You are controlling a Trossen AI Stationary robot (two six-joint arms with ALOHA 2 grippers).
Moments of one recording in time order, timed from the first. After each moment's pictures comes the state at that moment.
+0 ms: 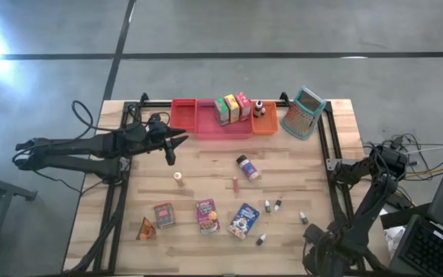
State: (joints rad) left arm 0.12 0.77 0.63 -0.09 -0.31 -0.13; right arm 1.12 1.70 1.09 -0.86 0.00 1.93
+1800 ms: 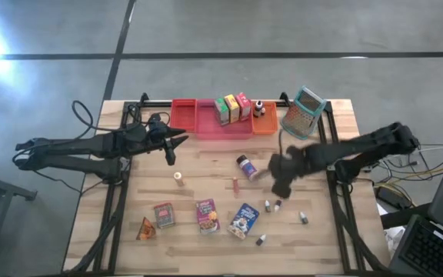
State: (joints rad) left arm 0.12 0.77 0.63 -0.09 -0.31 -0.13; right arm 0.15 1.32 1.04 -1.00 0.16 0.61
